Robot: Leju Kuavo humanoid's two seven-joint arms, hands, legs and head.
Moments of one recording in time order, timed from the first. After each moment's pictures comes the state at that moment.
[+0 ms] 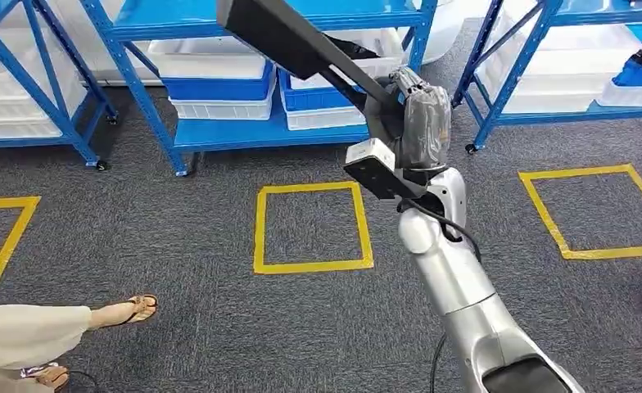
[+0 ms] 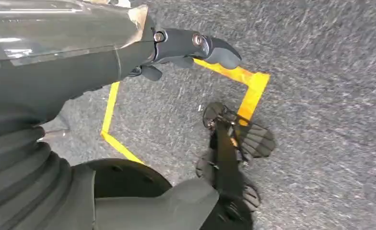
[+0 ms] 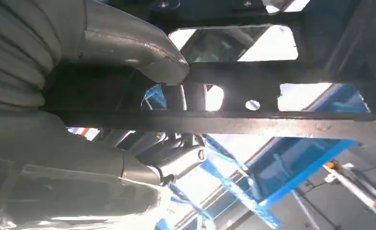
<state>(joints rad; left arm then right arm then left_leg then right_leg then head) -0.11 -0.19 1.21 -0.21 -0.63 0.17 -0.15 -0.69 0.04 0.36 -1.29 0.68 -0.52 -0.32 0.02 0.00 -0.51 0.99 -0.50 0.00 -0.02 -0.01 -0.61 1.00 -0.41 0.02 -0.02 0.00</state>
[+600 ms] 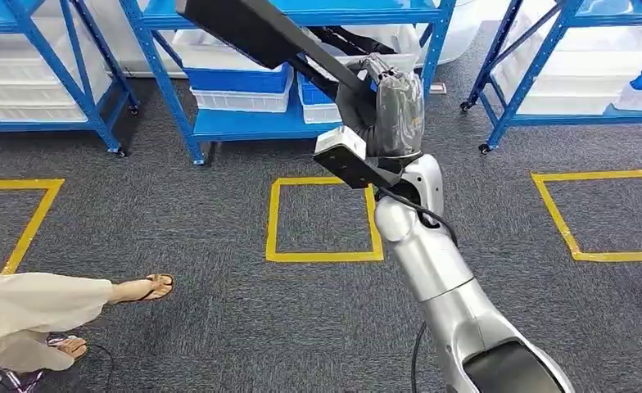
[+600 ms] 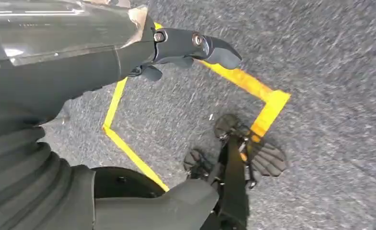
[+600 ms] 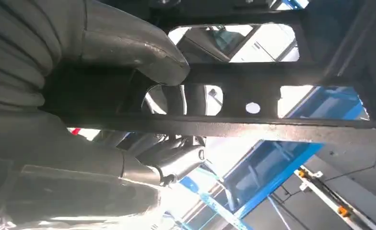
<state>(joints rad) -0.11 -0.21 1.26 -0.21 -0.61 0.20 -0.16 -0.76 0.12 0.37 -1.18 0.70 -0.54 -0.34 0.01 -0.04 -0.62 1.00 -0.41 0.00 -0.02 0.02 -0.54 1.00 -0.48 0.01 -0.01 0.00</state>
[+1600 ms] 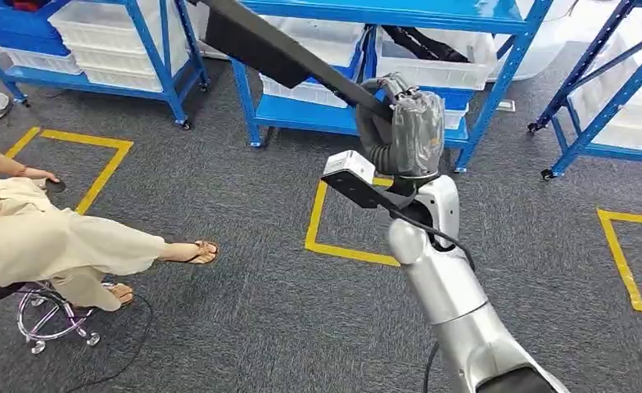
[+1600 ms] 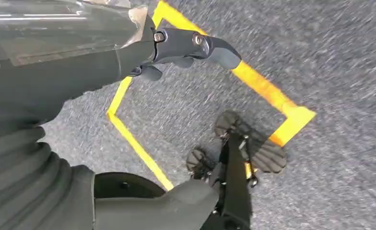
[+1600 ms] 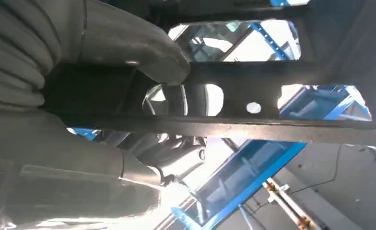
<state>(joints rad) -0.10 -0.19 1.25 -0.21 -0.65 0.15 -0.16 -0.65 0.07 0.37 -1.34 0.85 -0.57 -0.24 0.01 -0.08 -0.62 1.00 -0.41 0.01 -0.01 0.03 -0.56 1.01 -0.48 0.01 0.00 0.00</state>
